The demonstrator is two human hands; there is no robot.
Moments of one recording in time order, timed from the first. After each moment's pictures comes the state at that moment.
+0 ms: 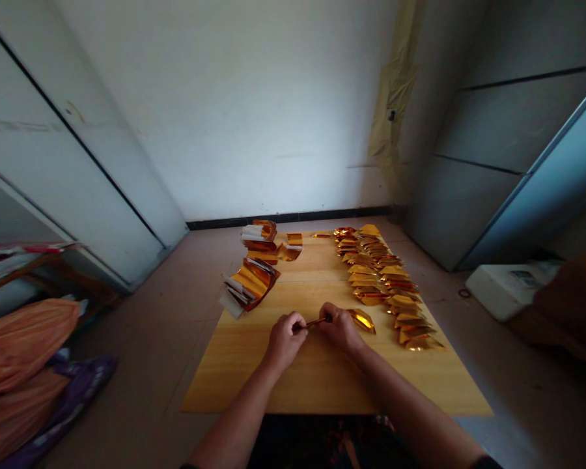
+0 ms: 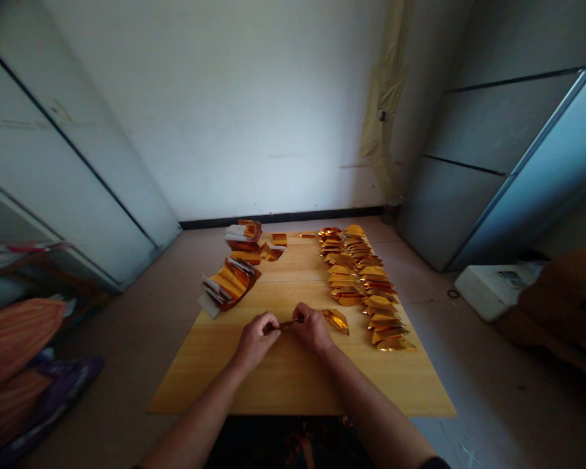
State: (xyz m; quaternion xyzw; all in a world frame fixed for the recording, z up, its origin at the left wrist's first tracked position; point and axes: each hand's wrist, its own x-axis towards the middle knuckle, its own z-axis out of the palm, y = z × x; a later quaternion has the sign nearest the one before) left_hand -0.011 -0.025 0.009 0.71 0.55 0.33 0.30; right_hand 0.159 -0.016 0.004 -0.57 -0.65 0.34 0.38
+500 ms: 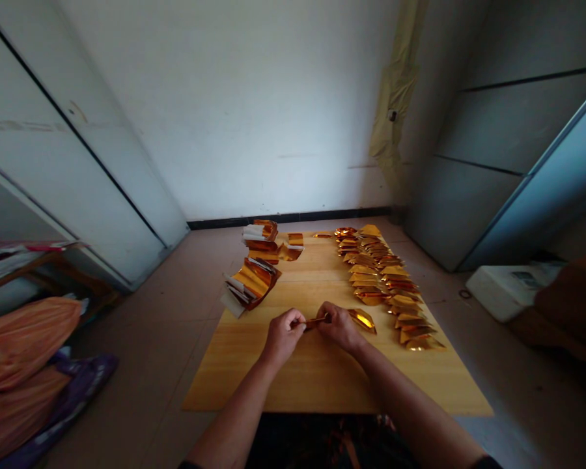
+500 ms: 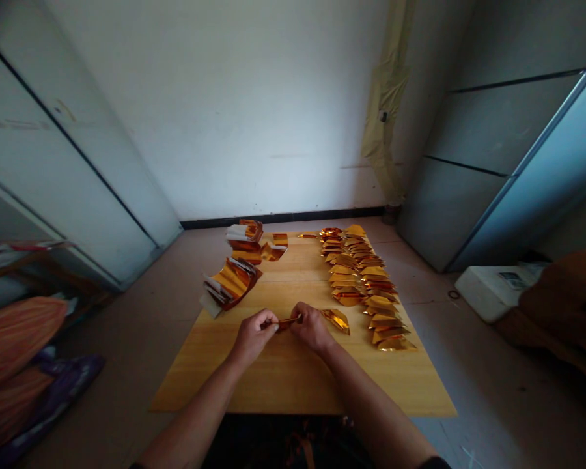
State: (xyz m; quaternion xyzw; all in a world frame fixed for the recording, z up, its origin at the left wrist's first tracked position) left_hand -0.015 -0.021 0.019 0.69 0.53 0.37 0.34; right_hand 0.159 -0.018 0.019 -0.53 -0.67 0.37 0.37
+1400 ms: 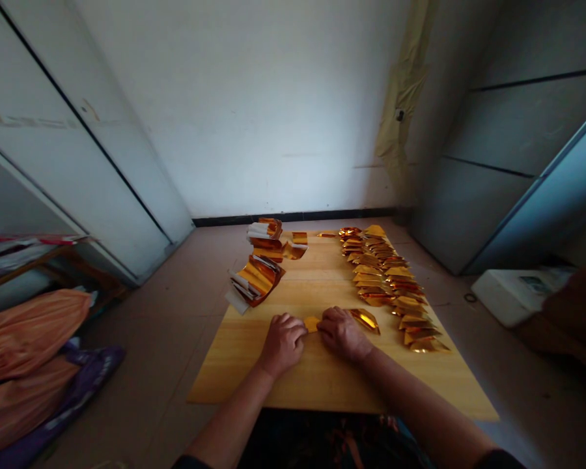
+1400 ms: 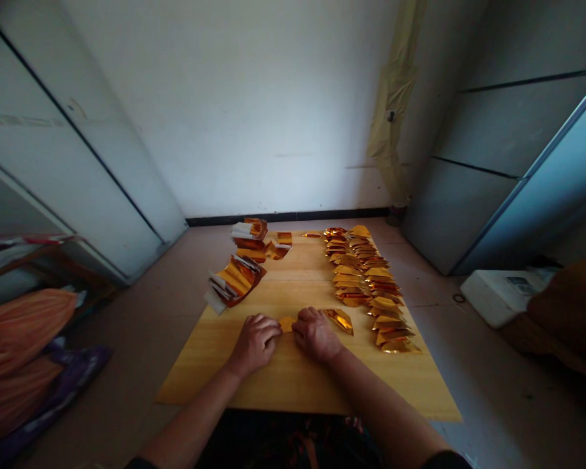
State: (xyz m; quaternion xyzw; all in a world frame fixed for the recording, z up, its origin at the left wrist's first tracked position) left_hand -0.037 -0.031 -0.002 0.87 0.41 0.26 0.04; right_hand 0.166 -0.027 0.007 -0.45 -0.87 0.06 0.18
